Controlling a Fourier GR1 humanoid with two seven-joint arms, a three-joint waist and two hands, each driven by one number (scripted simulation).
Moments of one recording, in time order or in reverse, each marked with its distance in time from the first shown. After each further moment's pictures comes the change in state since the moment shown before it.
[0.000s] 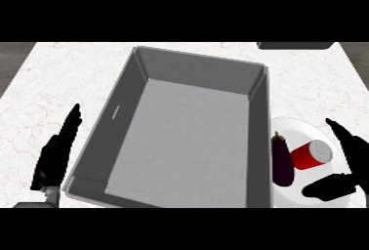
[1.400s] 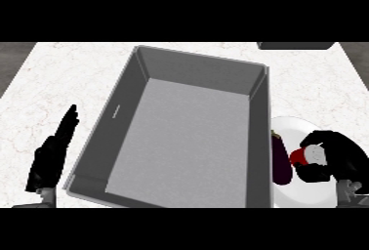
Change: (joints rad) left arm 0.014 -0.068 0.100 -0.016 -0.066 -0.105 -0.013; right arm -0.031 0.190 -0.037 0.147 0.324 0.046 -0.129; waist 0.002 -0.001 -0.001
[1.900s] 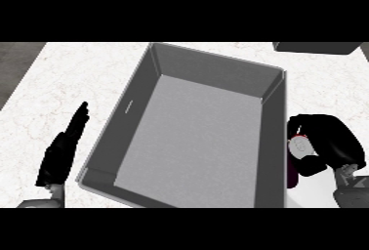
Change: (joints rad) left arm -0.029 -0.022 -0.030 0.010 -0.012 -0.023 -0.015; right arm -0.138 -0.143 0.129 0.070 0.053 0.040 -0.443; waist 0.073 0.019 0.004
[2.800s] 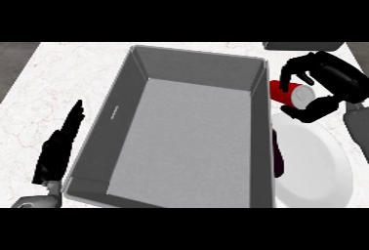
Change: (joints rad) left arm -0.020 0.005 0.033 0.031 -0.004 0.007 0.009; right arm -0.439 -0.027 -0.134 0.464 -0.279 0.032 -0.895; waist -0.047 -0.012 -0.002
